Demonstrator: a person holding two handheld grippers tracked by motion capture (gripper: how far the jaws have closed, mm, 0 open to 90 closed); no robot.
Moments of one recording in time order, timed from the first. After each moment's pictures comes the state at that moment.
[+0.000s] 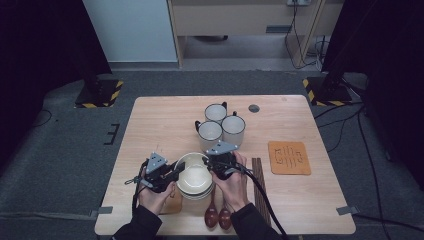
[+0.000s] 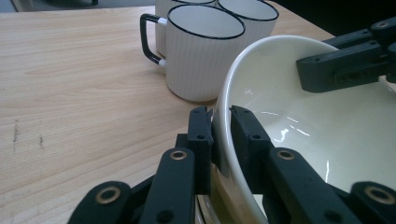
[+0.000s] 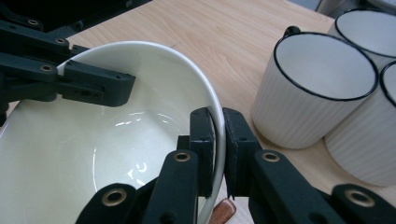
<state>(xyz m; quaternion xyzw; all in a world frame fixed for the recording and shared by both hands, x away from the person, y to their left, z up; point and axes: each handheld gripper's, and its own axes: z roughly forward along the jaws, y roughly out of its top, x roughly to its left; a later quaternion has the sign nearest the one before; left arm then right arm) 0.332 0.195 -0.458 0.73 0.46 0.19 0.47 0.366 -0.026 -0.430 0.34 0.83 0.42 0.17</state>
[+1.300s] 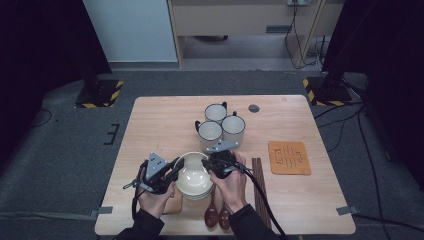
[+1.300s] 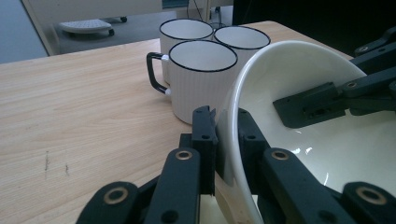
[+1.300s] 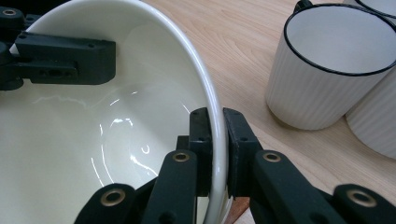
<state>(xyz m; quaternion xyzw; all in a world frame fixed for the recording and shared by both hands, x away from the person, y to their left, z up) 0.316 0.188 -0.436 0.72 0.43 0.25 0.48 0.366 -0.024 -0.428 0.38 0.82 0.41 0.12</state>
